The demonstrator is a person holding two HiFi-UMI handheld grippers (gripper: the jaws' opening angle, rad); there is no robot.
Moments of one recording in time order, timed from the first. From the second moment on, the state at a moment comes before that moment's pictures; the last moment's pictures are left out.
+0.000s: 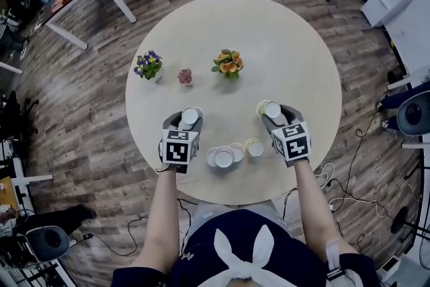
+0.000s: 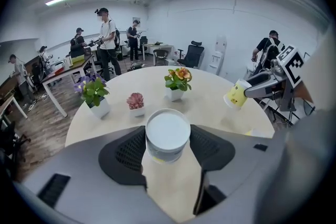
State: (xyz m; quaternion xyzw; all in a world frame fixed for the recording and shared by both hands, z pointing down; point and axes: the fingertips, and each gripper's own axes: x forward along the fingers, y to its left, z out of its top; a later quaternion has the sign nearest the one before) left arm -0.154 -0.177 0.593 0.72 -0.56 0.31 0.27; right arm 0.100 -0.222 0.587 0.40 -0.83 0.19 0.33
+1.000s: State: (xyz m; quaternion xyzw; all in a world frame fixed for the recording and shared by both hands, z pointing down) left arm -0.186 -0.097 0.540 0.71 -0.62 0.24 0.26; right arm 0.122 -0.147 0.532 0.41 -0.84 0.17 0.30
